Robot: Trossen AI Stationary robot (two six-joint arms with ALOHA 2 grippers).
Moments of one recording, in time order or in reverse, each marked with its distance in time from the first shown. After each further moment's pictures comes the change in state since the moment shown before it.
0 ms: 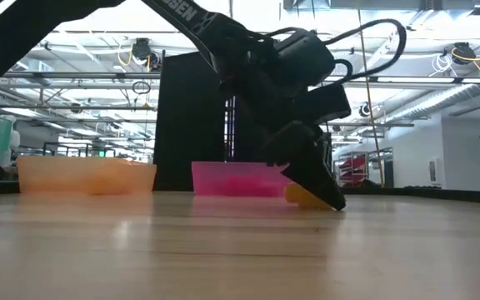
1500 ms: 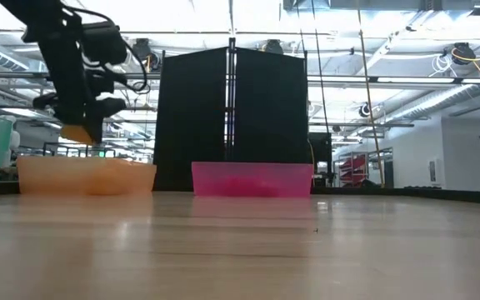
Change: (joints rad) left arm 0.589 -1.339 -1.025 -0.462 -0.668 -0.927; right arm -0.025 0.000 0.000 -0.010 0.082 -0.016
